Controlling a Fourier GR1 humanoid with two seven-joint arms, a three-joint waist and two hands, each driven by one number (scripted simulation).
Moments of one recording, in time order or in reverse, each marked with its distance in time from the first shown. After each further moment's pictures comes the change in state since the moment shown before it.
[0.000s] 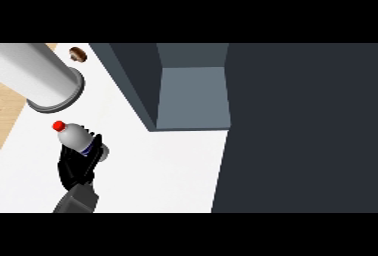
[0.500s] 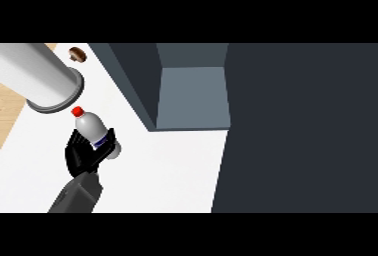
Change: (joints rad) left arm -0.087 0.023 -0.070 0.069 -0.093 0.064 -0.094; right arm 0.033 -0.007 -0.073 0.009 -0.015 0.039 -0.050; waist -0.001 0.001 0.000
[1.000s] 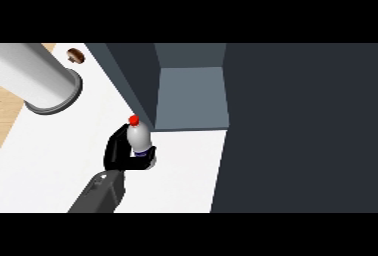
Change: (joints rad) left arm -0.039 -0.081 -0.251 0.019 -0.183 -0.212 0.021; right arm 0.029 -0.021 -0.114 0.005 -0.018 0.038 -0.032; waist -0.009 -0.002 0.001
